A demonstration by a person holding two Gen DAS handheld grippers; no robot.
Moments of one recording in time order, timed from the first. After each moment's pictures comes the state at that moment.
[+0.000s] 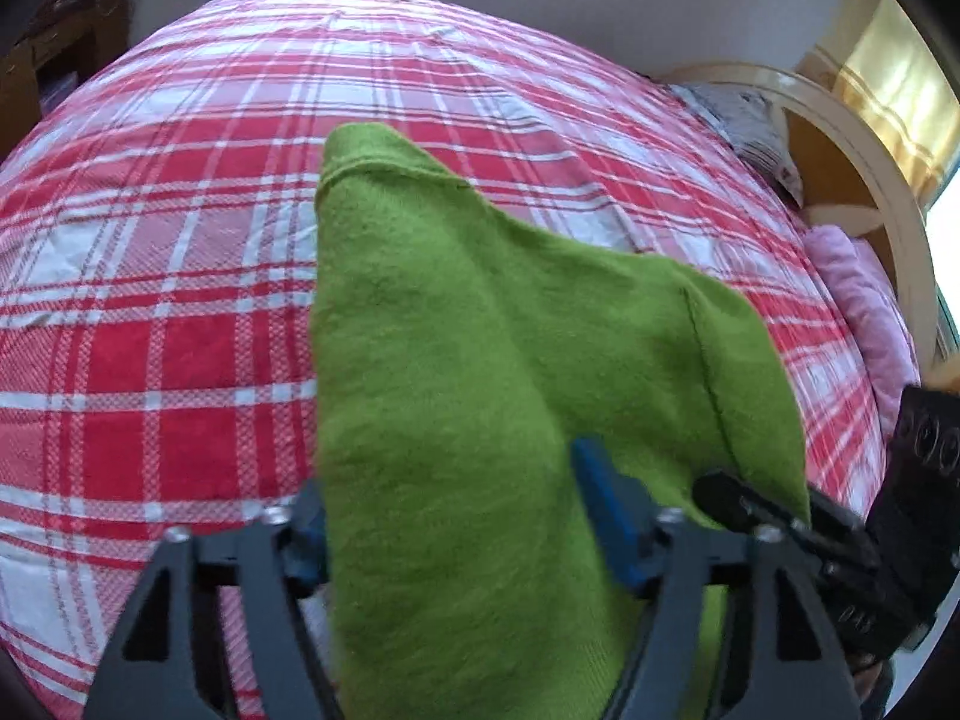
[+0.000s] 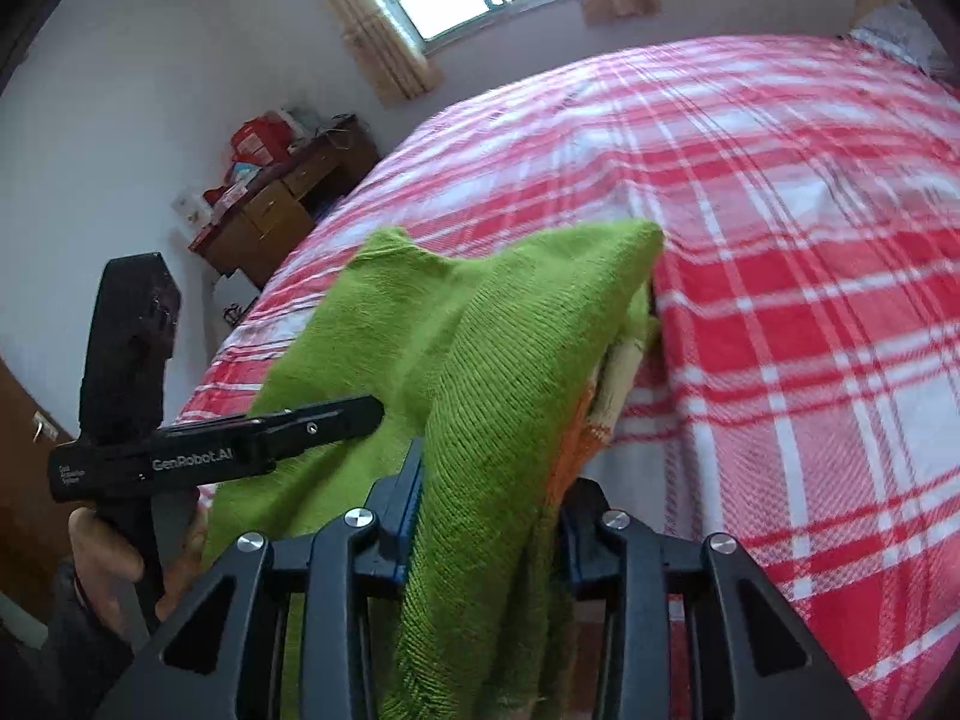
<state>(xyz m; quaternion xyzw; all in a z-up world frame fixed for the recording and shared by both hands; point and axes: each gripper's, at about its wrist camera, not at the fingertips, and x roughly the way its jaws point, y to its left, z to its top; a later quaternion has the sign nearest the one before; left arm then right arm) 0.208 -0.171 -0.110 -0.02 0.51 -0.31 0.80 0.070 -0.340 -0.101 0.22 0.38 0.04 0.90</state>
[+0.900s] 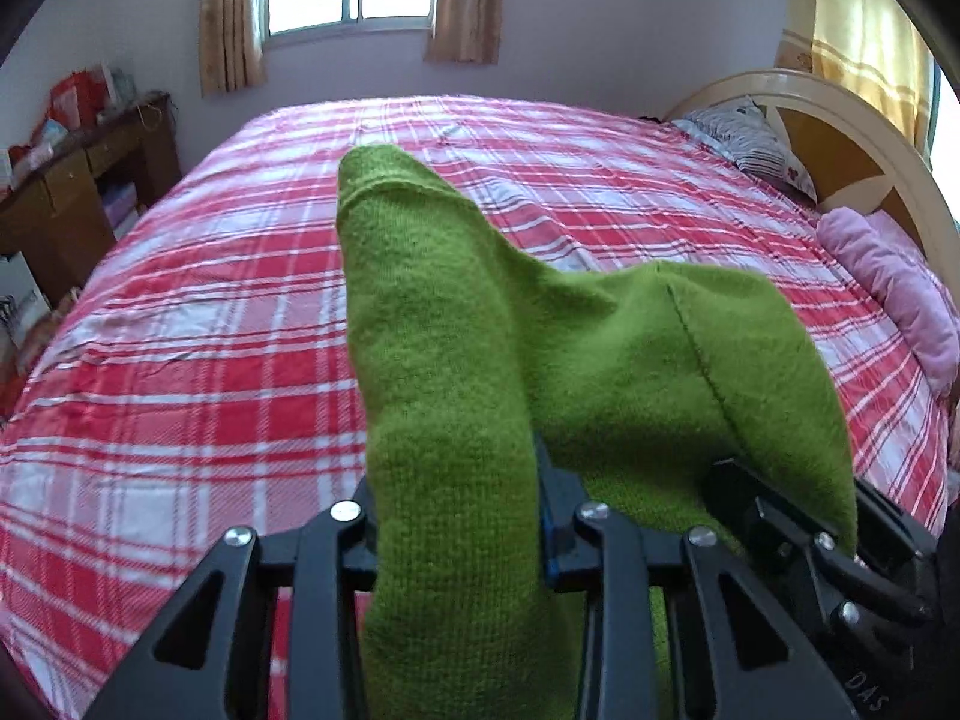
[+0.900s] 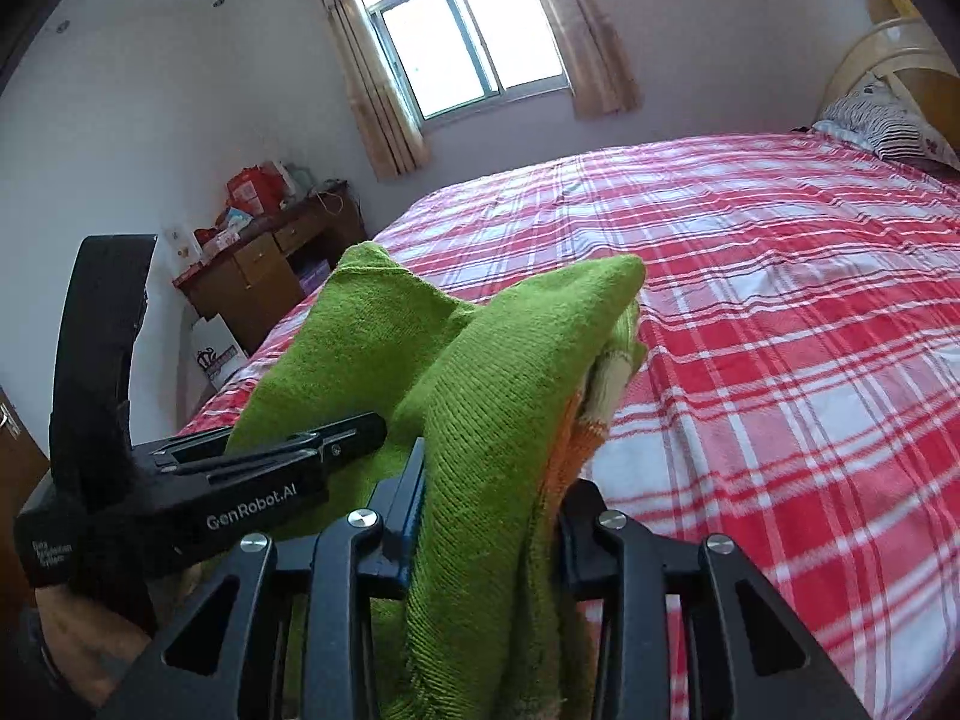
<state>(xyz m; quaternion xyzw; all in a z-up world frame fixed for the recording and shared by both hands) 0.111 -0.154 -0.053 0.06 0.39 -0.25 0.88 -0.015 -0.273 -0.040 0.16 0.28 -0.03 0.95</state>
